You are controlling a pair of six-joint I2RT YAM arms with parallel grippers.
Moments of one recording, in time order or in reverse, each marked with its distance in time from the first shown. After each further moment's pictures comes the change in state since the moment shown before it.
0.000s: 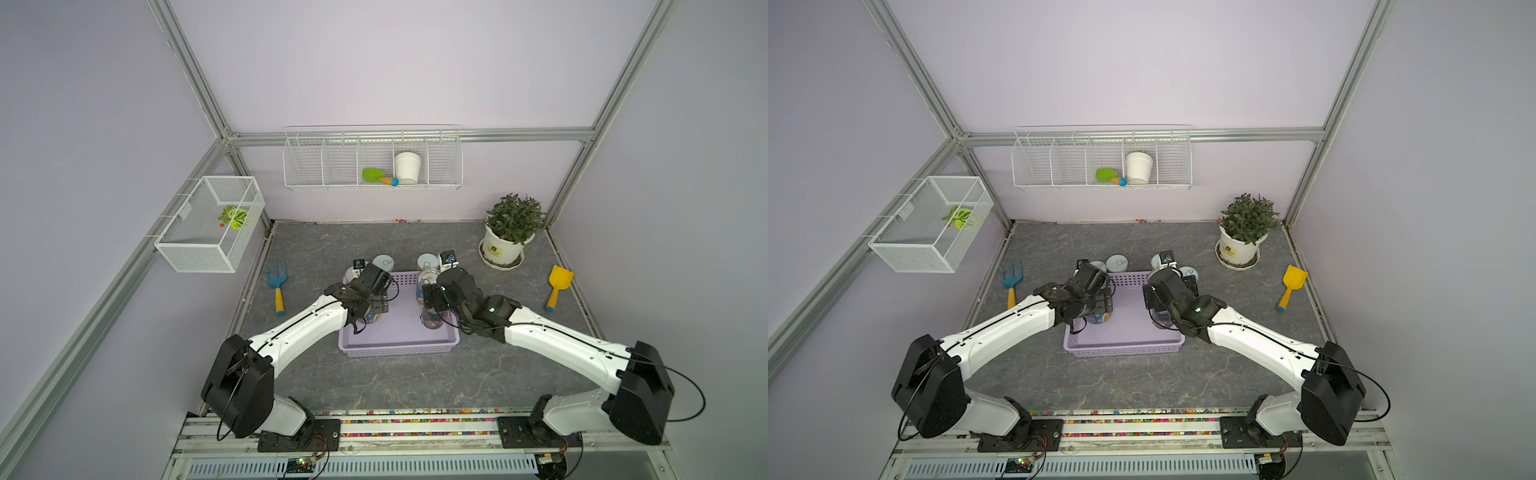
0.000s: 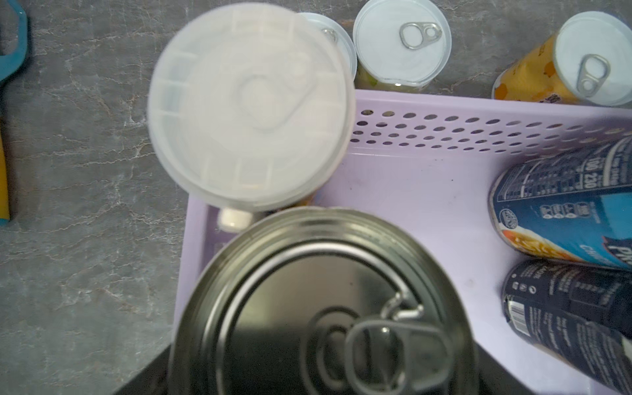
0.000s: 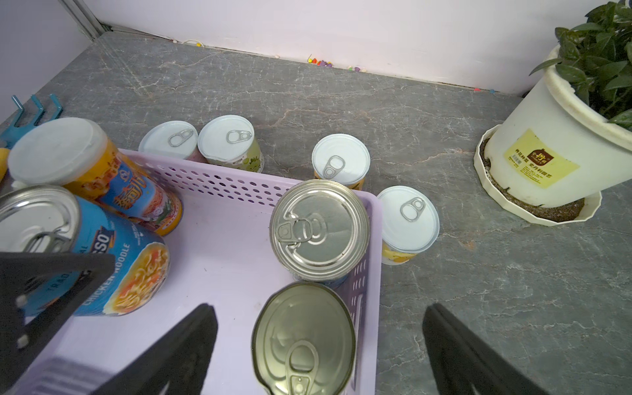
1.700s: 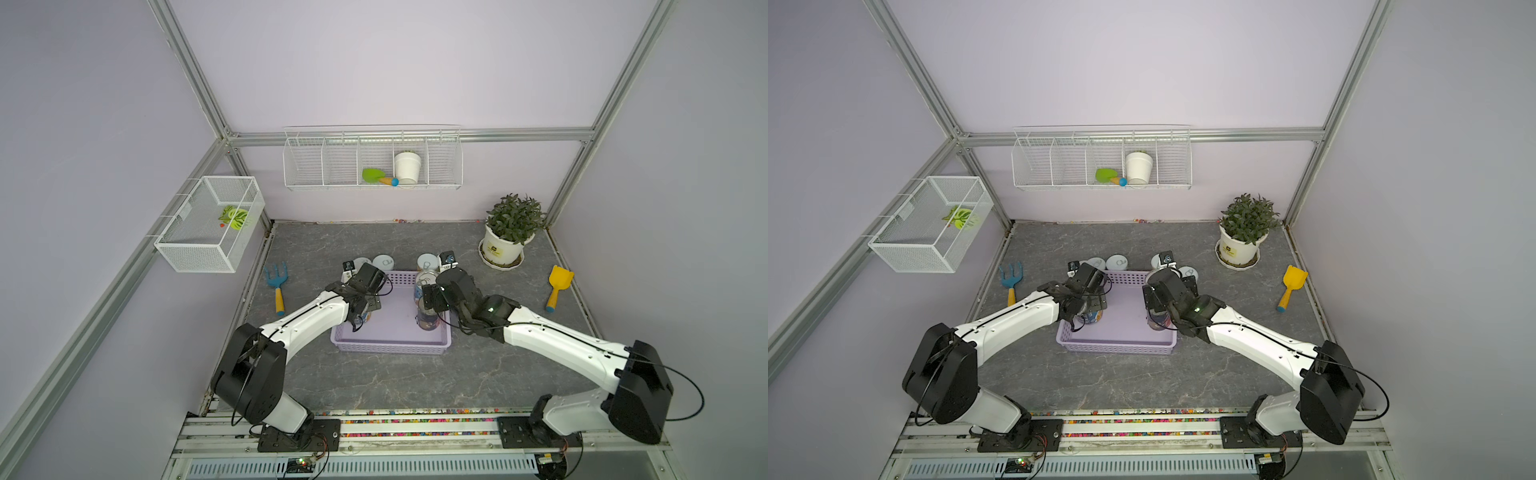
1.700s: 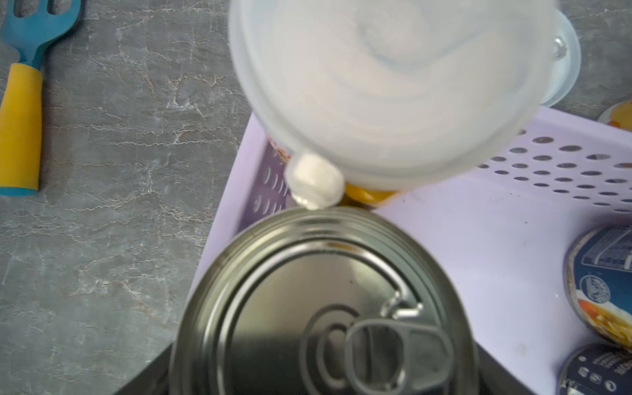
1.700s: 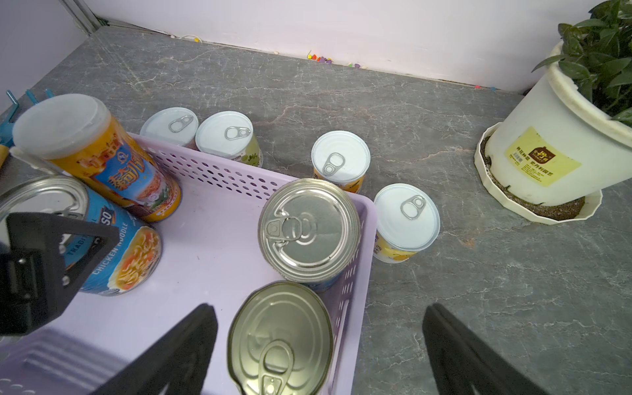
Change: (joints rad) left arm 0.070 0.056 -0.034 0.027 -0.063 -0.081; right arm 0.000 0.006 0.000 -0.004 0.000 0.000
